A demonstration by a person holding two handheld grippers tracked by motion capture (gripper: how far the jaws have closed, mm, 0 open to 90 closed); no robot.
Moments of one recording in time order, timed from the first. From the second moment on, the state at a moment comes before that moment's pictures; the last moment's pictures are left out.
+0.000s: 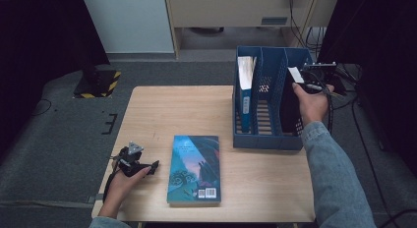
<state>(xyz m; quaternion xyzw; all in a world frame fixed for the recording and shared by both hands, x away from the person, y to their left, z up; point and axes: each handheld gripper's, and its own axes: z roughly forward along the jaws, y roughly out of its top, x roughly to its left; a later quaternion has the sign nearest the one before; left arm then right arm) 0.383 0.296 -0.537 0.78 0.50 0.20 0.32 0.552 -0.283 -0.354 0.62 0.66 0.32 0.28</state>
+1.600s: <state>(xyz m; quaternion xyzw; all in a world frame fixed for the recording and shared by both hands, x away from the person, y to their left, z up) 0.383 0.296 -0.537 0.78 0.49 0.20 0.32 0.526 -0.278 -0.354 0.61 0.67 0.37 0.23</state>
